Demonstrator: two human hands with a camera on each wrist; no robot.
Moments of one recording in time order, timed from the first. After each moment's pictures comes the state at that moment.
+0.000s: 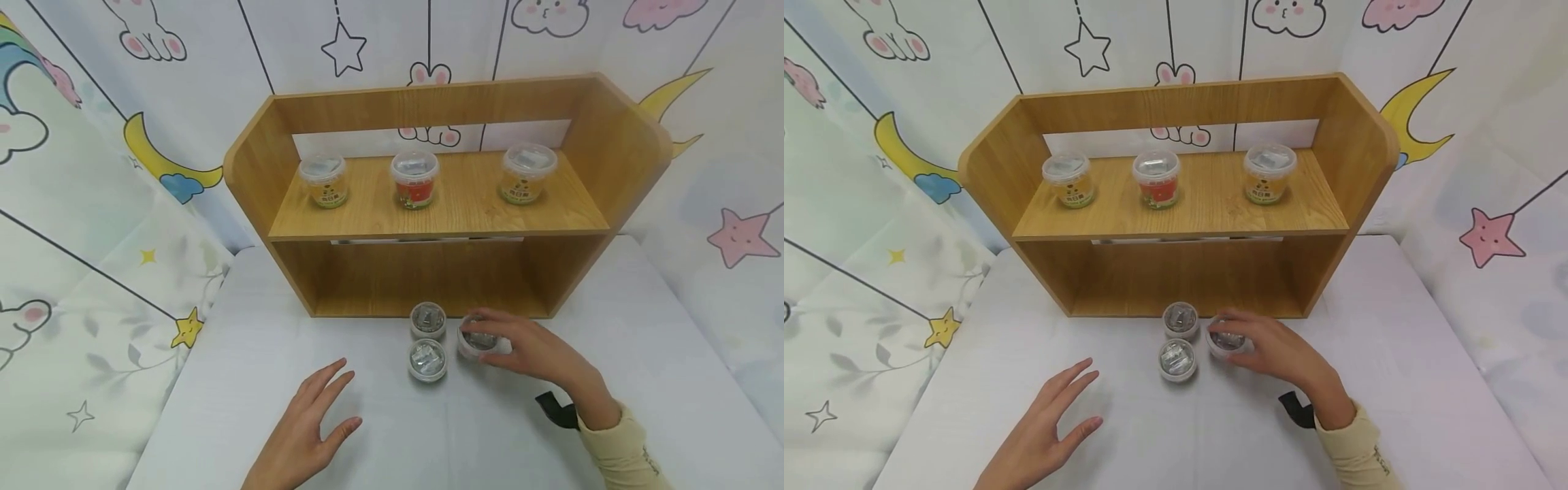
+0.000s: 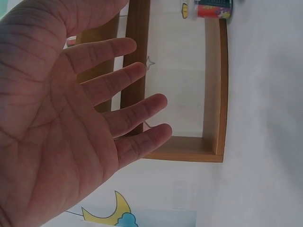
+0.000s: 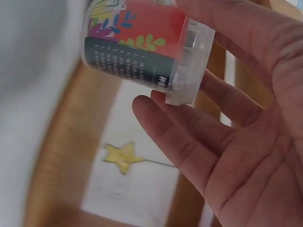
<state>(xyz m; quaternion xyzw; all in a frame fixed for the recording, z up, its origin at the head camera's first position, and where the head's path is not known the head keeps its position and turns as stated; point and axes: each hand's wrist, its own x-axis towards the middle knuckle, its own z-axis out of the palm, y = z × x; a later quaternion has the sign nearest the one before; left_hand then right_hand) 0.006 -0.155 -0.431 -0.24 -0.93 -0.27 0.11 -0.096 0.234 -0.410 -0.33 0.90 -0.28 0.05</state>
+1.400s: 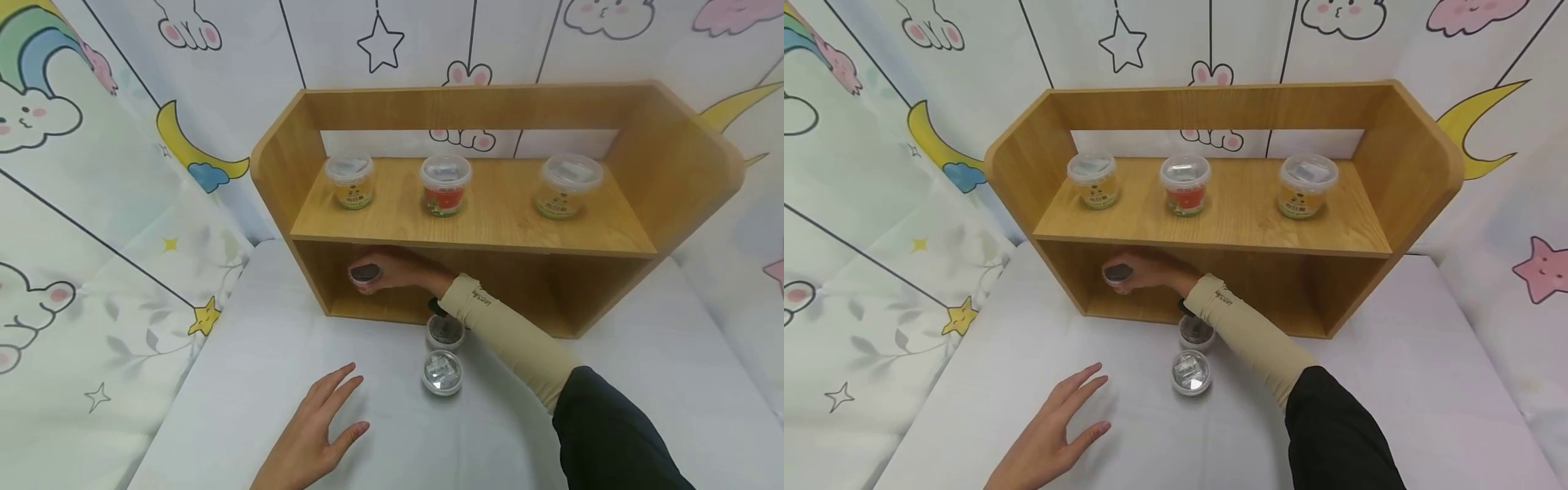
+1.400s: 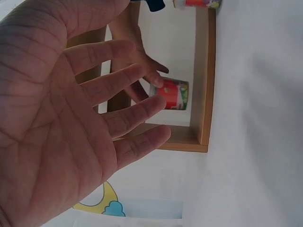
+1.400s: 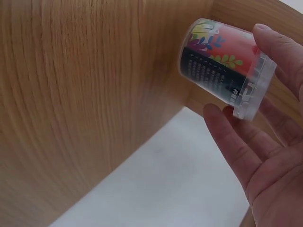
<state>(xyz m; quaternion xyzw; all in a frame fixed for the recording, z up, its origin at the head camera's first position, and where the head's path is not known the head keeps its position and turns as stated) 0.000 -0.158 -0.450 -0.21 -0.93 -0.28 0.10 -0.293 0.020 -0.419 -0.52 0.79 -0.30 0.13</state>
